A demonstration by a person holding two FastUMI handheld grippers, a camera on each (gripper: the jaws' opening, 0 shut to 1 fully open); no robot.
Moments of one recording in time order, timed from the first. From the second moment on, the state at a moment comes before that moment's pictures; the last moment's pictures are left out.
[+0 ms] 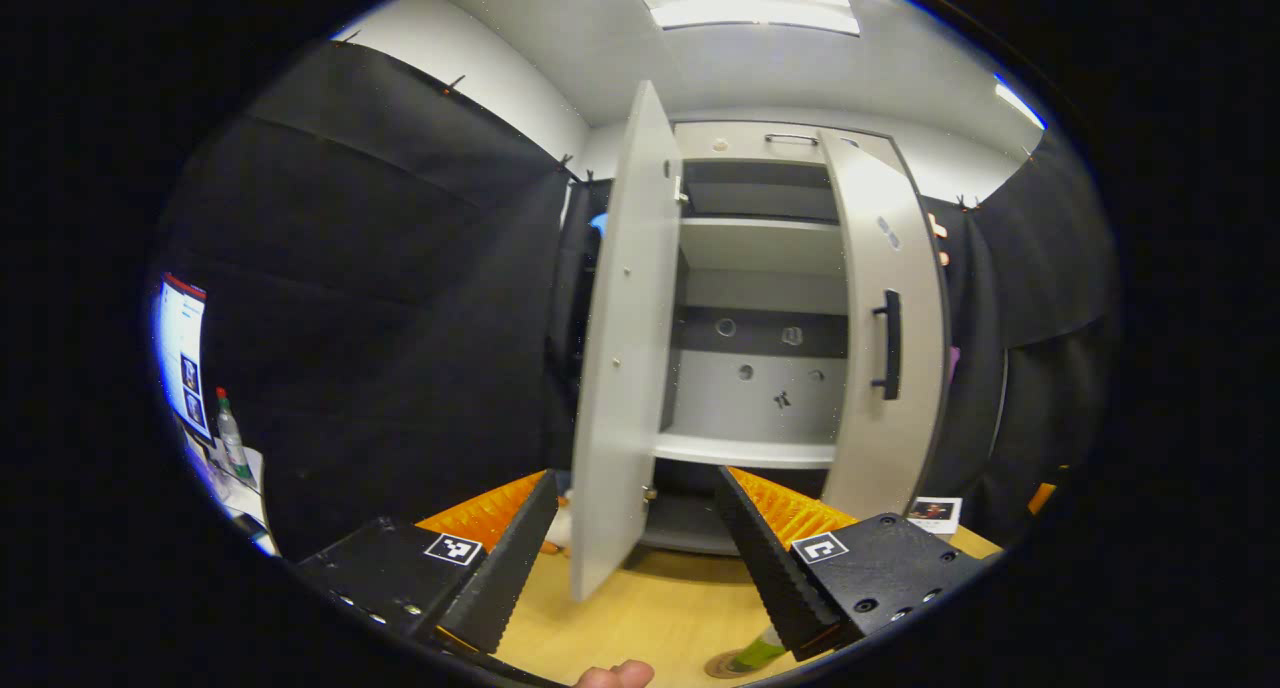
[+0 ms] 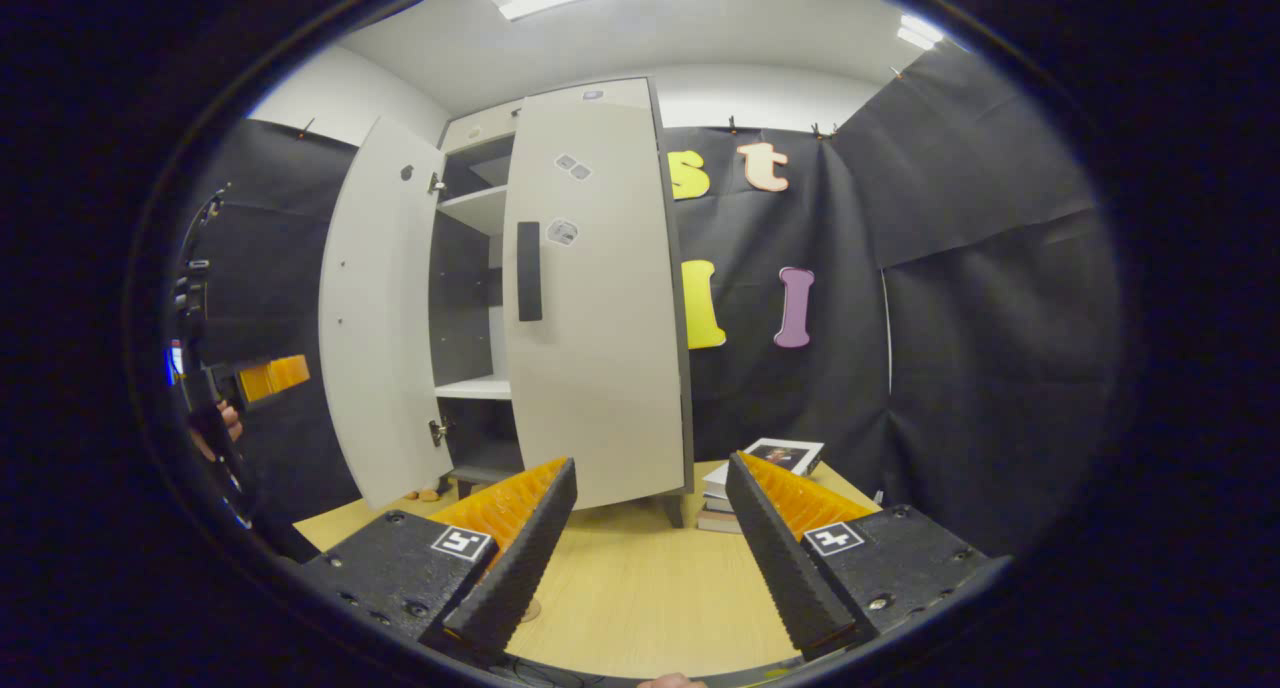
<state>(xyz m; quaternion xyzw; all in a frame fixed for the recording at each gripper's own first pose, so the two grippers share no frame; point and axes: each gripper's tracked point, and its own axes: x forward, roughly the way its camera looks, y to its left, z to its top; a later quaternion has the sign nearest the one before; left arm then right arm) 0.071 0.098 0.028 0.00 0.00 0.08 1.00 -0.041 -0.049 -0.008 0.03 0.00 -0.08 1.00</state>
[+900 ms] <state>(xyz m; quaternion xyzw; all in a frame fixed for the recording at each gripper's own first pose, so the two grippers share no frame) 0.198 0.187 0.062 -0.02 0.00 0.16 0.99 -0.057 -0.079 -0.012 0.05 0.01 -0.11 0.99</state>
